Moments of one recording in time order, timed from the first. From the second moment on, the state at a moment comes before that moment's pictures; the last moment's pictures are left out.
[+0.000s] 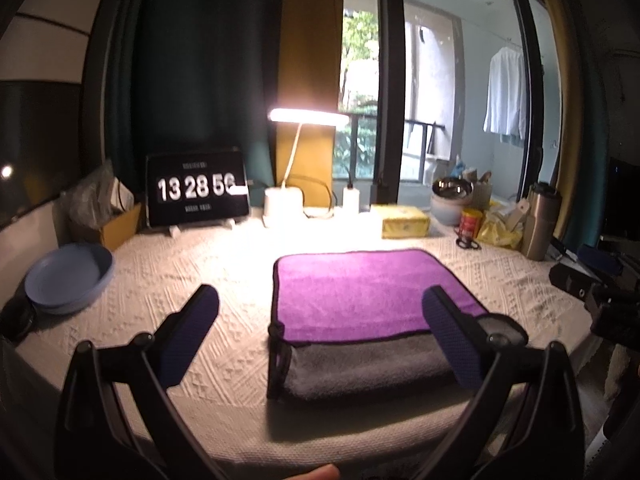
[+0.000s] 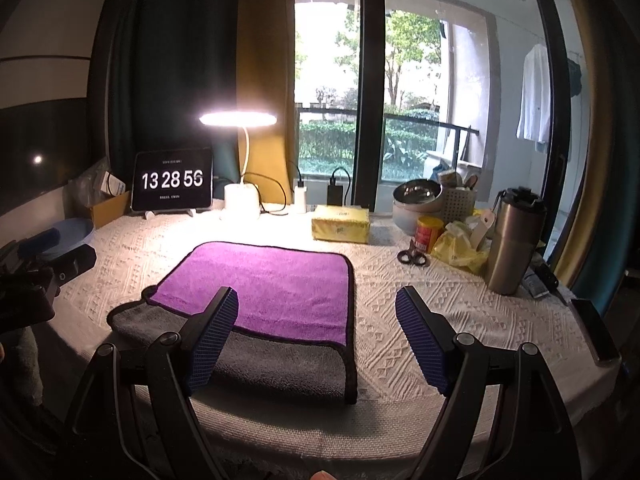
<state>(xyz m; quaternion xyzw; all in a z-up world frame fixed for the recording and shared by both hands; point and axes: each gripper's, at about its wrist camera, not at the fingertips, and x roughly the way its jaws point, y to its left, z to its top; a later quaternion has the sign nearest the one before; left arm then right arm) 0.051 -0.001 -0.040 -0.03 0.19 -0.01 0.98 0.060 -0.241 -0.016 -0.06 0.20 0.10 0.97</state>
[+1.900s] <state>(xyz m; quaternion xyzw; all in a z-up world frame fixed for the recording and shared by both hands) 0.120 0.010 -0.113 -0.02 0.34 -0.06 0.94 0.135 -0.252 -0.098 -0.05 0.35 0.10 0.93</state>
